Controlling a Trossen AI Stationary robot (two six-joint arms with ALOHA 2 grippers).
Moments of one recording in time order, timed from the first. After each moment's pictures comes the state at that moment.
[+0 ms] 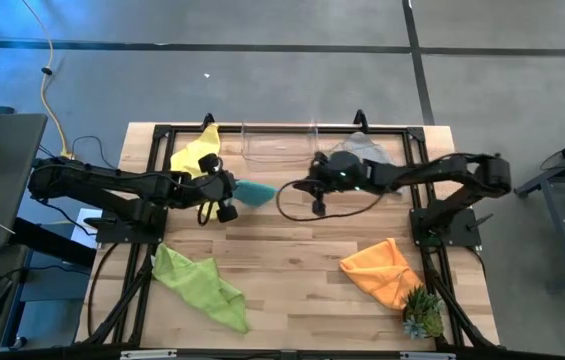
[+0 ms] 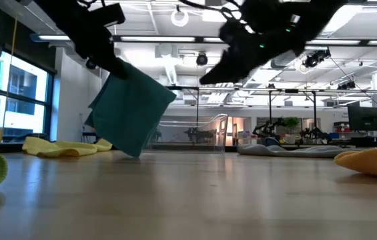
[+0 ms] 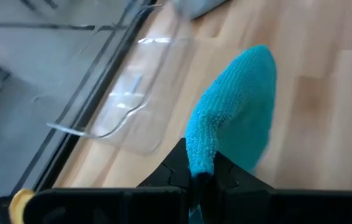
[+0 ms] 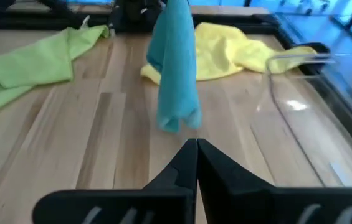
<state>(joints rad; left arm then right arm) 0.11 1.12 0.74 -0.42 -0.55 -0.03 -0.21 1.48 0.78 0.27 -0.11 -0.11</state>
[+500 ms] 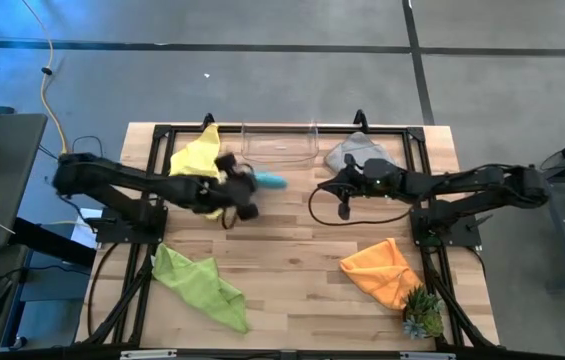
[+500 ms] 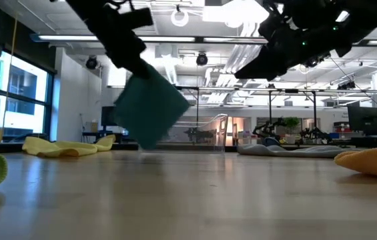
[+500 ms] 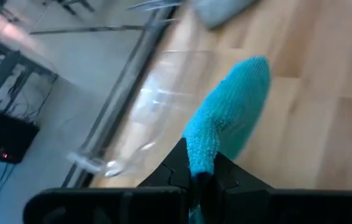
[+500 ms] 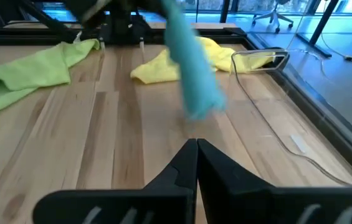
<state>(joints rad) 0.05 1.42 0.94 -0.40 -0.73 -0.02 -0.20 1.16 0.51 0.31 -0.03 -0.09</state>
